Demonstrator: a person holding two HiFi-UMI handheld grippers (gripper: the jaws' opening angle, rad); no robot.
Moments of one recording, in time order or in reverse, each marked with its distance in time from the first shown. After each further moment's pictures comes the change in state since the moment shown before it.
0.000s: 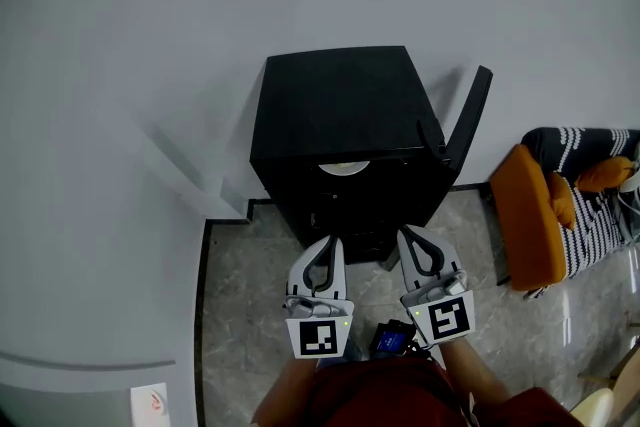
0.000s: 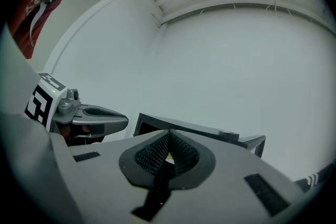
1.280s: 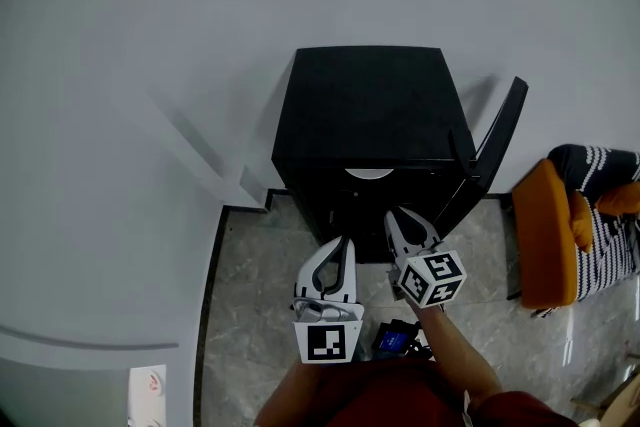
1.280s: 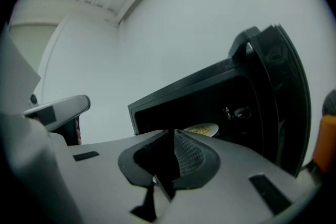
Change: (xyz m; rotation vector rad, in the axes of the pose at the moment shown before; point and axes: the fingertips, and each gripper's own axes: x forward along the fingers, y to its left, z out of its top) left arm 0.009 0.015 -0.008 -0.010 0.068 0.071; right arm 0.086 0.002 -0.118 0.508 0.221 0.091
